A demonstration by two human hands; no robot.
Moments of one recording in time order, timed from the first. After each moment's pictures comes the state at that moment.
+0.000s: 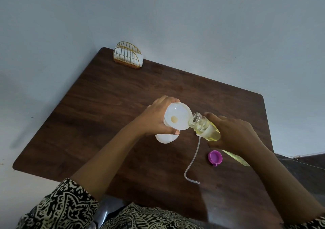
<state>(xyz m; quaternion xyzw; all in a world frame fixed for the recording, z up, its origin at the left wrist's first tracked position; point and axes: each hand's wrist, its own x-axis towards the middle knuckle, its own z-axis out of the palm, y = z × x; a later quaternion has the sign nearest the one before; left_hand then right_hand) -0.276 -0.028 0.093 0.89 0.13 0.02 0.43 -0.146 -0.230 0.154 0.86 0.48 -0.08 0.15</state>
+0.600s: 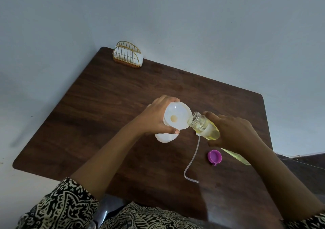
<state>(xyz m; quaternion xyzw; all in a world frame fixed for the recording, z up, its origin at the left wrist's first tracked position) -0.276 -0.029 0.090 0.89 0.13 0.03 0.43 -0.142 -0.230 0.152 0.85 0.49 -0.08 0.15</state>
